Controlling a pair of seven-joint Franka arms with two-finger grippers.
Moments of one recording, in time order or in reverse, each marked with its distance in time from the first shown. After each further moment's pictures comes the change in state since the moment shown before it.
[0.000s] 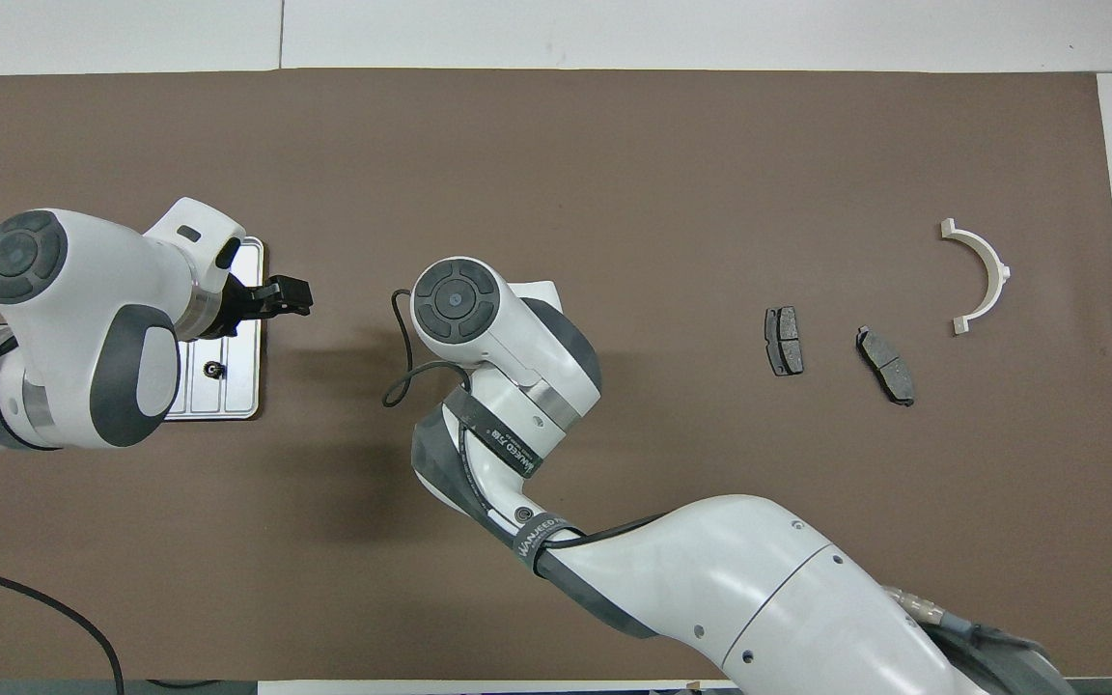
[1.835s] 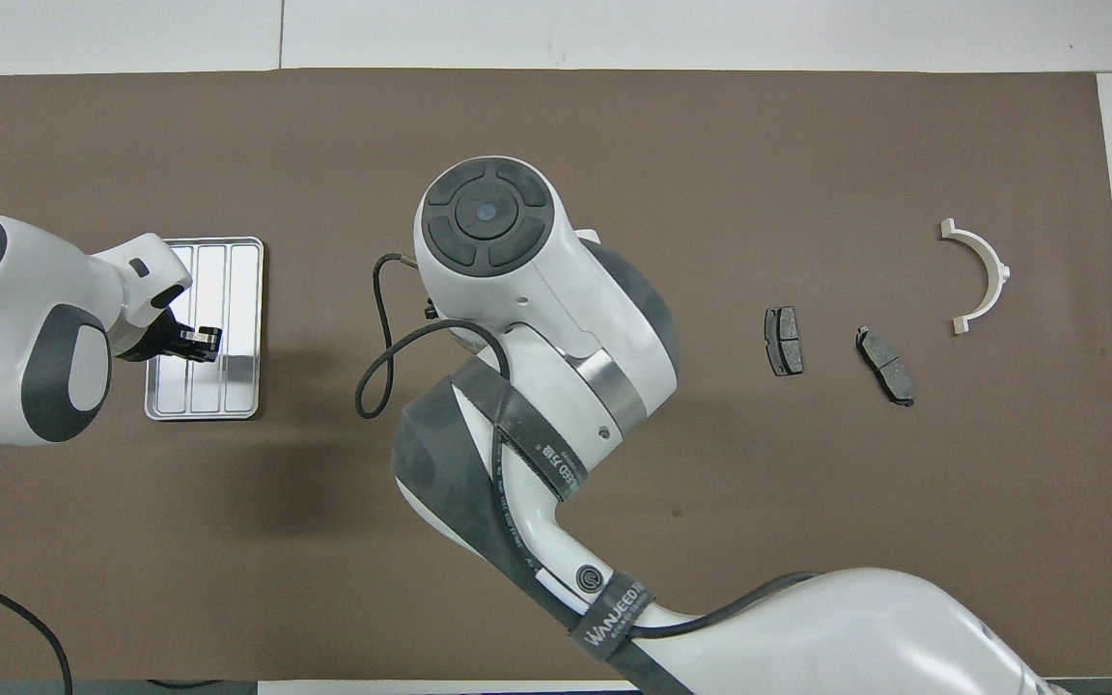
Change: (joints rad) left arm 0.142 -0.001 0.016 -0.063 0.111 -0.096 0.428; right arm -0.007 -0.099 0.023 0.123 0.055 -0.237 -0.032
